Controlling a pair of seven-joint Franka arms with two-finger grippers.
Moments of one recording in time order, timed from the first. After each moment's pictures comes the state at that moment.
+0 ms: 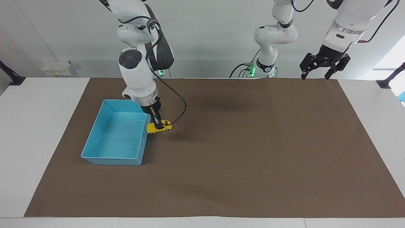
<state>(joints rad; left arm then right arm) -0.02 -0.09 -0.08 -1.60 -0.03 1.54 -0.06 0.12 0.19 0.13 -1.77 0.04 1.99 1.37</state>
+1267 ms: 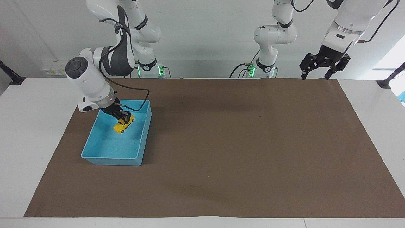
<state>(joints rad) -0.02 -0.09 -0.08 -1.60 -0.03 1.54 -0.06 -0.16 0.13 0.13 -1.88 0.04 1.89 0.26</state>
